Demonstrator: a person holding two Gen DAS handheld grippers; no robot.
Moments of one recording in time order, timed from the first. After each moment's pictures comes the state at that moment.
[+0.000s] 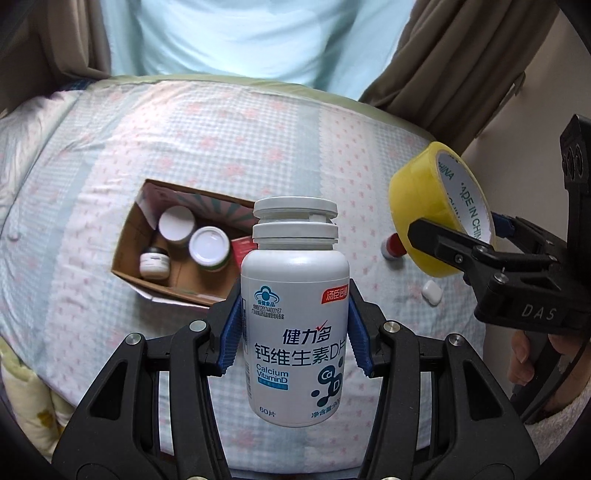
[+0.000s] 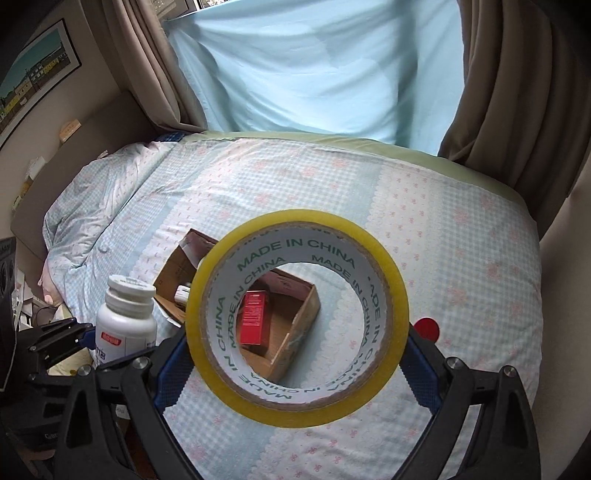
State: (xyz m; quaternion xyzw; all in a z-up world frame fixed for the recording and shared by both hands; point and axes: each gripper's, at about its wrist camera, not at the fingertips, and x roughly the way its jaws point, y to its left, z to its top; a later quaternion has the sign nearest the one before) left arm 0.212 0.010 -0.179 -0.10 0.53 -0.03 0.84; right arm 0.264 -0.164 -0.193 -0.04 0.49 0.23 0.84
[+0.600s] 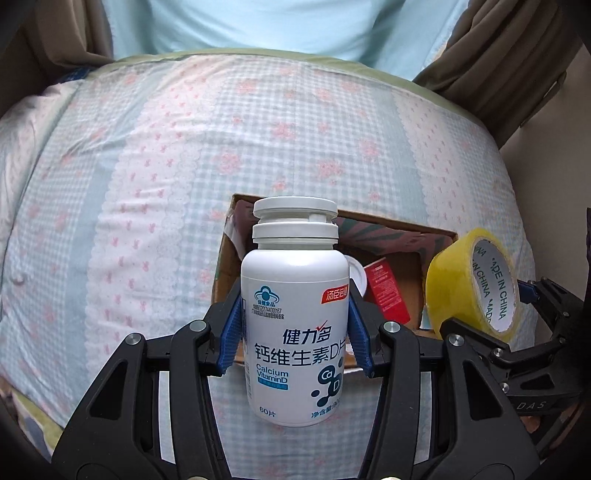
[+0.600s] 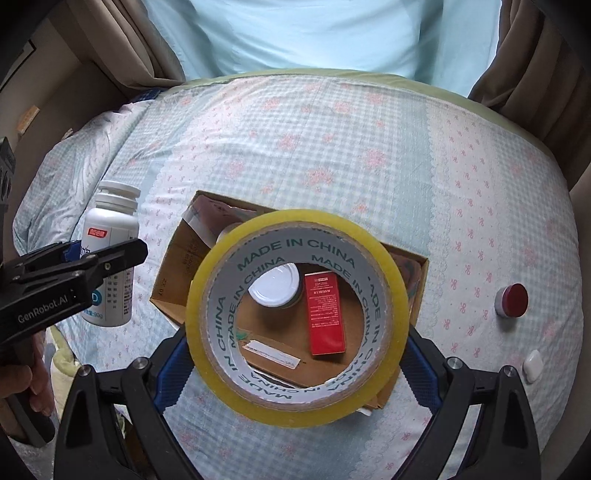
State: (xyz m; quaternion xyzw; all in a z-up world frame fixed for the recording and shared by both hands) left arm 0.311 0.186 -0.284 -0.06 0.58 -0.04 0.81; right arm 0.291 -0.009 -0.301 -0.03 0.59 0.16 0.79
